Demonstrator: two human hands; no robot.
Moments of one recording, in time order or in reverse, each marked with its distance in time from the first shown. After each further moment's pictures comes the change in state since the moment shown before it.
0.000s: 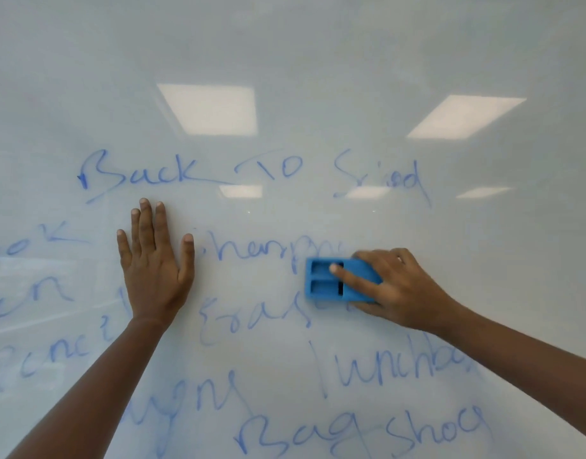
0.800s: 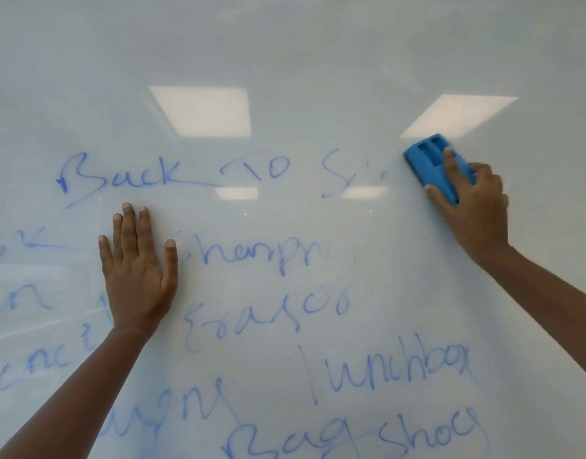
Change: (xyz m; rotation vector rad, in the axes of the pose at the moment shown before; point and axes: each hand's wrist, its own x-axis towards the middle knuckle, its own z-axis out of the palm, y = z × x) left_hand -0.001 0.000 0.000 0.004 0.005 0.017; right_hand -0.007 0.111 0.000 -0.010 0.119 0.913
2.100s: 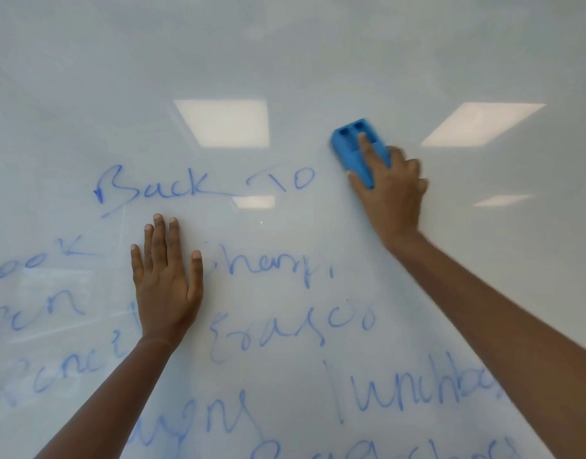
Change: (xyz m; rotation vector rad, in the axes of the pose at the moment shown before) left_hand -0.002 0.000 -0.001 -0.017 -0.001 0.002; right_hand 0.026 -0.142 0.019 0.097 -0.074 0.041
